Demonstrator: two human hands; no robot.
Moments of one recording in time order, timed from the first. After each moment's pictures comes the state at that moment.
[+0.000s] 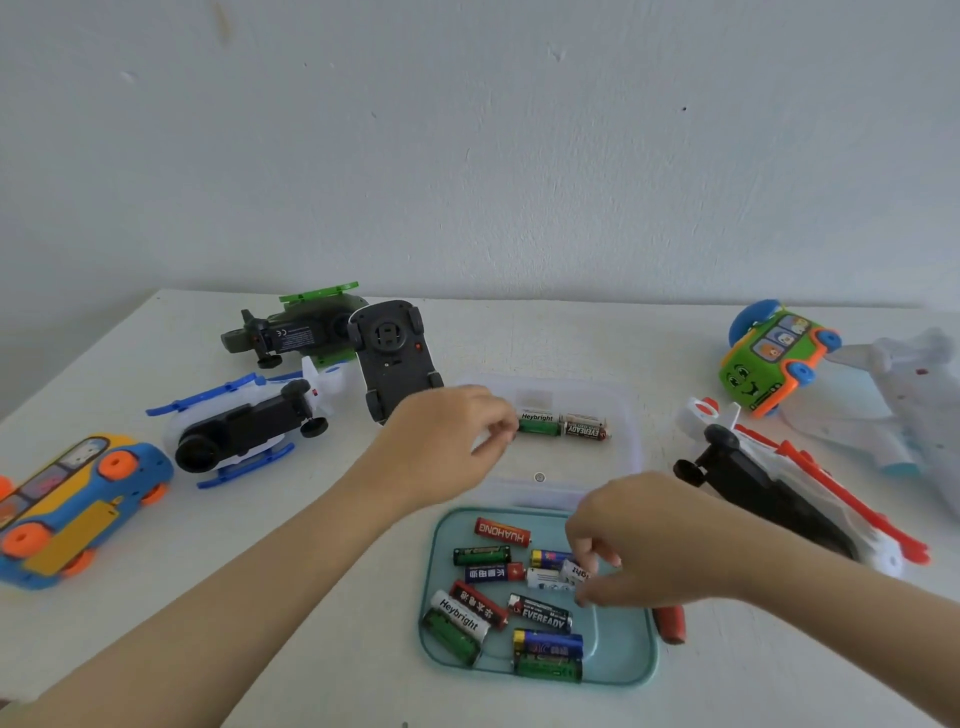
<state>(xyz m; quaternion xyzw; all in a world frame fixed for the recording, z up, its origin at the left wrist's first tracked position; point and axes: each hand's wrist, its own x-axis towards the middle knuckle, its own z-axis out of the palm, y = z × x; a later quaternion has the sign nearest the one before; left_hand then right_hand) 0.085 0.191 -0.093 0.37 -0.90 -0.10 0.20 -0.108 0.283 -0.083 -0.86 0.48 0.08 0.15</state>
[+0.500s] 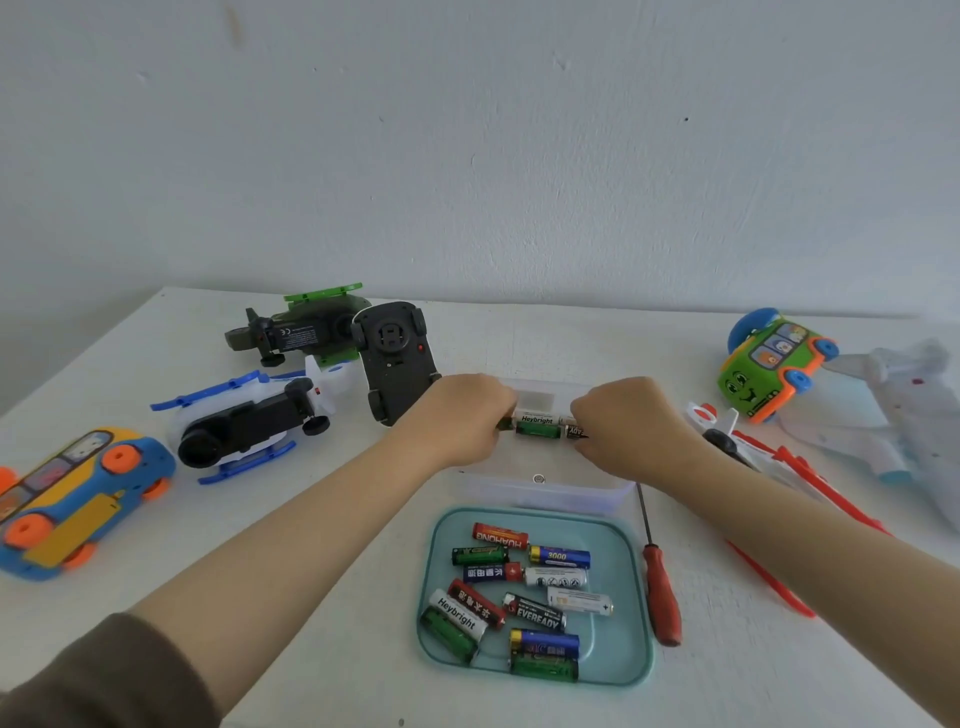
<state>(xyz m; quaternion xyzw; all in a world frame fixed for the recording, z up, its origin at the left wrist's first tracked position) 0.058 0.152 -0.104 0.39 -0.92 0.00 -0.01 -0.119 0.203 -0.102 -0.78 0.60 0.14 -0.13</state>
